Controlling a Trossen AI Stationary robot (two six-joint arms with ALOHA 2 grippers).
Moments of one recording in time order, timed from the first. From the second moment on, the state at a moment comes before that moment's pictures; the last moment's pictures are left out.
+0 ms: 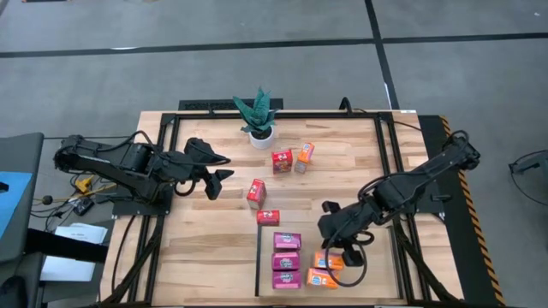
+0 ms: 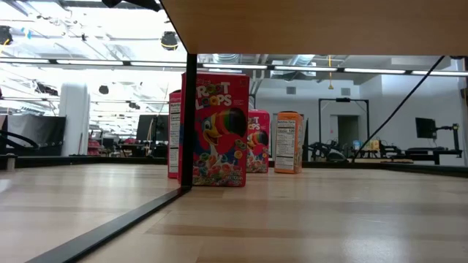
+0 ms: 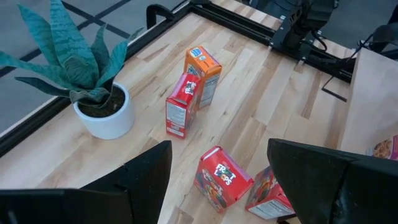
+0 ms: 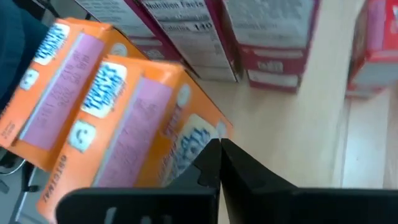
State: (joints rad) left arm -0.23 1.05 1.19 -0.72 -0.59 -0.54; right arm 0.51 1.43 1.35 -0.76 -0.10 0.42
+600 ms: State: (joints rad) left arm -0.23 1.05 1.19 -0.73 -0.59 -0.53; right arm 0.71 1.43 1.37 -0.96 0.08 0.79
